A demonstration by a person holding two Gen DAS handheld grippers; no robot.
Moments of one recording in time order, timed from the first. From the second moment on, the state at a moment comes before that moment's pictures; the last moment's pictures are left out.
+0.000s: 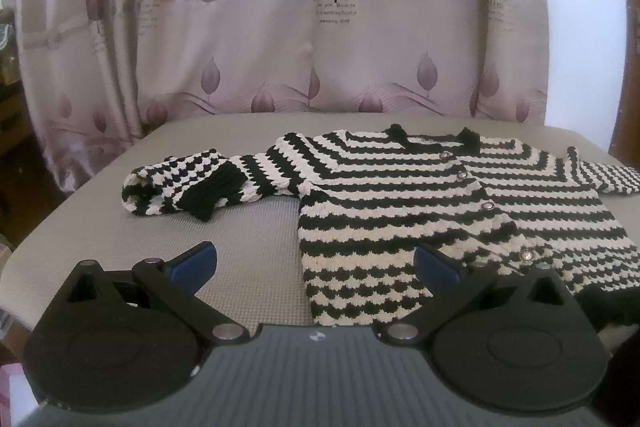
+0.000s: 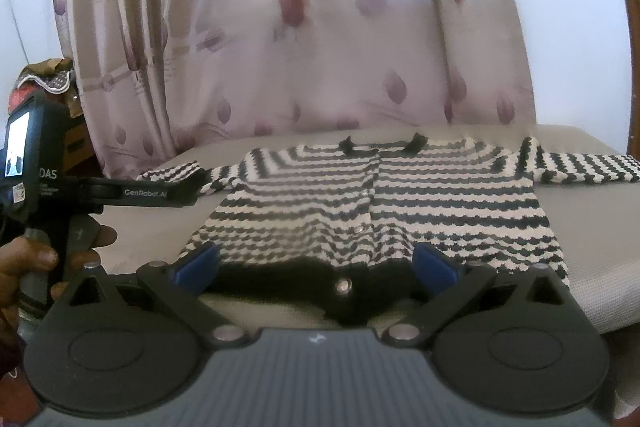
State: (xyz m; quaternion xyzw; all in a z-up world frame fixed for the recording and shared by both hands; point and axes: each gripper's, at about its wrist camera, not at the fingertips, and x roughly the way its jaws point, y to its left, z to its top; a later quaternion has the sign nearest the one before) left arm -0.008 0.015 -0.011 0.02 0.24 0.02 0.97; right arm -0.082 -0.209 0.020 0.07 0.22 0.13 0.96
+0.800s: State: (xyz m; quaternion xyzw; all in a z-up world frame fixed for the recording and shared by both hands) left arm -0.006 0.018 -0.021 0.03 0.25 0.02 0.97; right arm -0.079 -0.207 0.022 0.07 0.23 0.13 0.96
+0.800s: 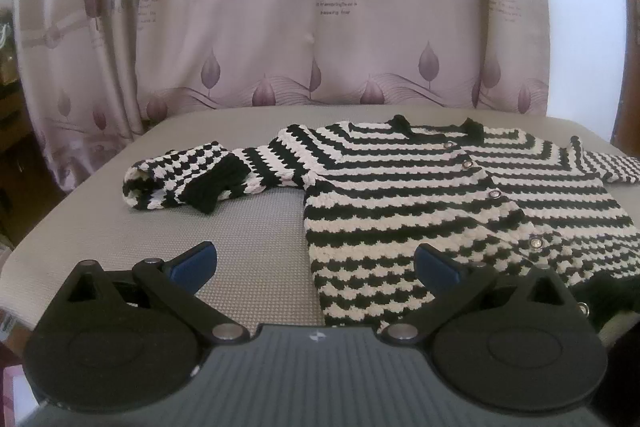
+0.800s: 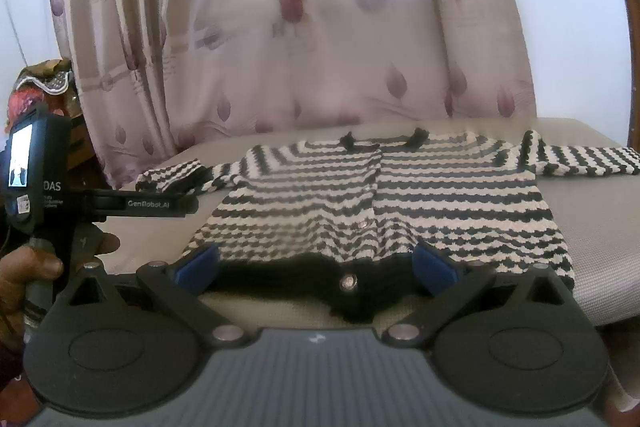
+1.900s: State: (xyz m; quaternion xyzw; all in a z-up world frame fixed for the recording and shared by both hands) left arm 0.065 0.079 -0.036 0.19 0.17 0.10 0.96; right arm -0.058 -0.202 0.016 0.06 0.25 0.15 0.95
